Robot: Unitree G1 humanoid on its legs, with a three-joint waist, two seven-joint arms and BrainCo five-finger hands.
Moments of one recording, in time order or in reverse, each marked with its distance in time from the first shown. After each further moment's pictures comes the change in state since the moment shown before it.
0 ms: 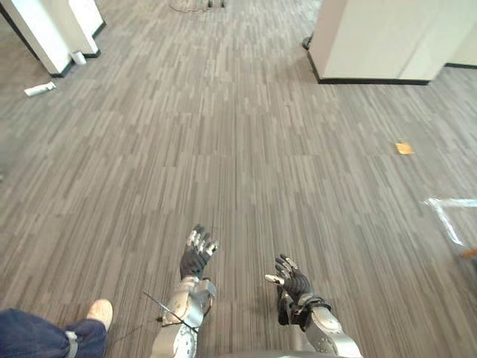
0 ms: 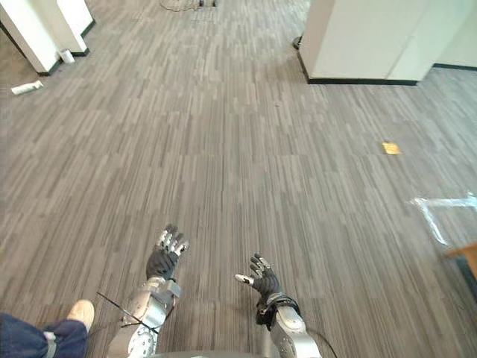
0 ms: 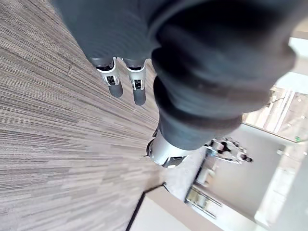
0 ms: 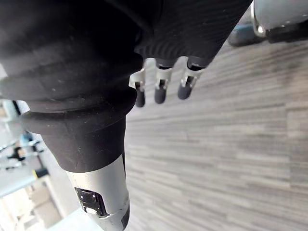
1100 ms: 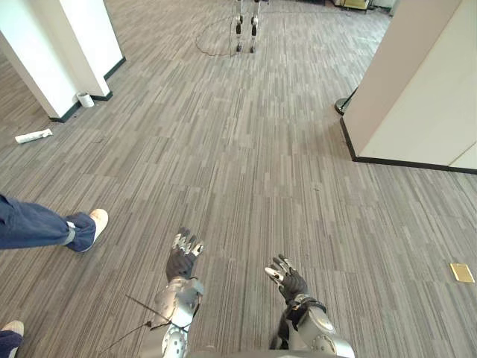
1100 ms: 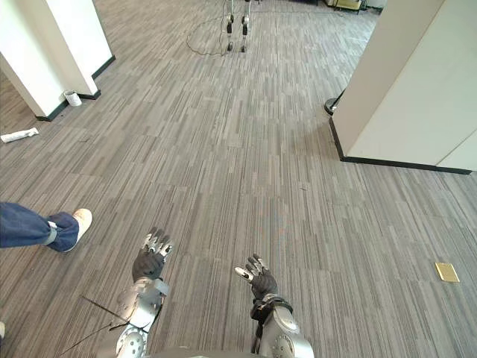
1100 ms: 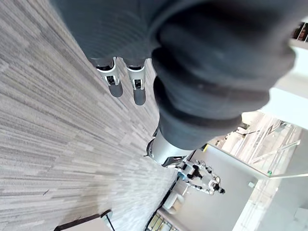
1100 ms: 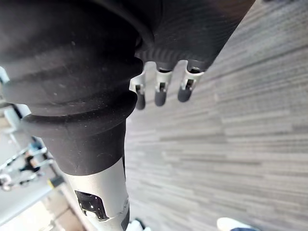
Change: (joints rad) left arm -0.017 0.056 0.039 -0.069 -0.080 0.024 0.021; right arm 0.020 0.055 -0.005 0.002 0.216 0.004 -0.020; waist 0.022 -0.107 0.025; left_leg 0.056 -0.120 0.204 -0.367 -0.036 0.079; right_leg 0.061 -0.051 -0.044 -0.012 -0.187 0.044
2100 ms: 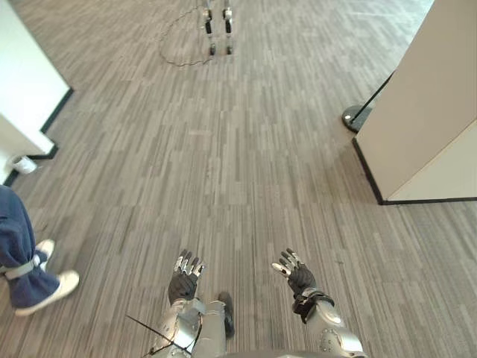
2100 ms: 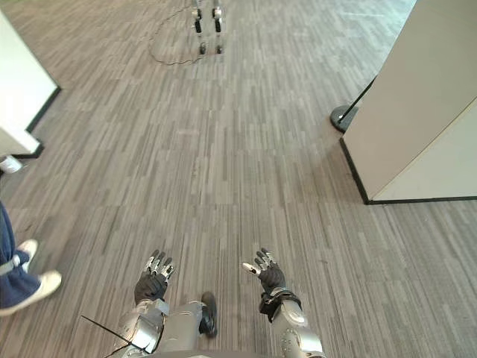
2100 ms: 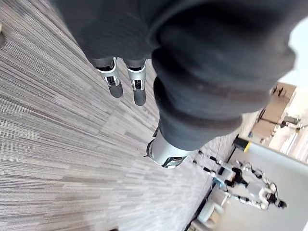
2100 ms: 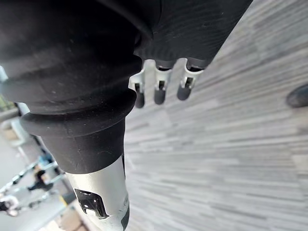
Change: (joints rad) left arm 0.139 -0.024 0.052 0.028 0.012 0.034 -0.049; right arm -0.042 0.002 -0.006 0.004 -0.063 0.002 0.019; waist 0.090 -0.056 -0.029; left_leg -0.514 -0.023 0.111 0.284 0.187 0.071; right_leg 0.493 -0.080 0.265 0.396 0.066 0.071
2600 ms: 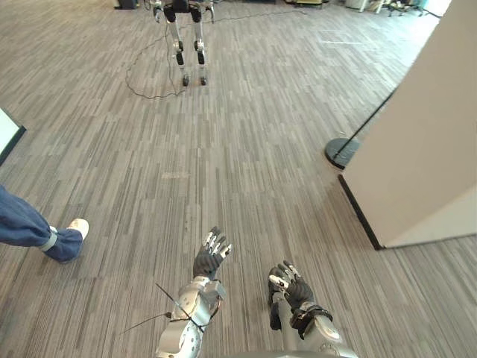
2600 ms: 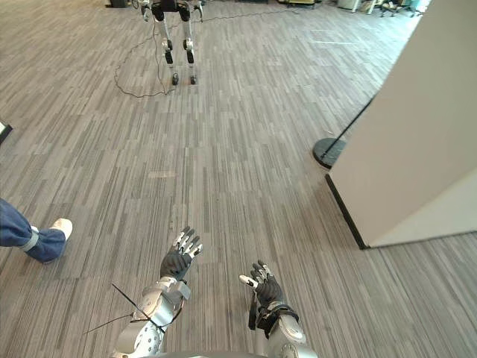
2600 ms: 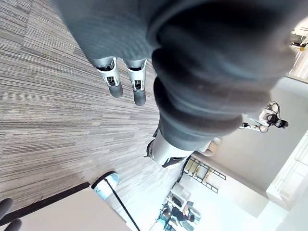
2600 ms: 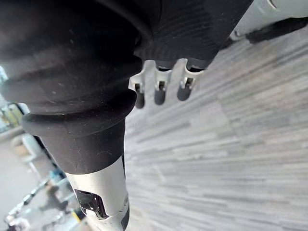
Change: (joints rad) left arm -0.156 0.020 -0.205 0.114 0.007 -0.034 -0.006; right arm 0.105 -0.004 -0.011 -0.024 0.000 -0.007 0.018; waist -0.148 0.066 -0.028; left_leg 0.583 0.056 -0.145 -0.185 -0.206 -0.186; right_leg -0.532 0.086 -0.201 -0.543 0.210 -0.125
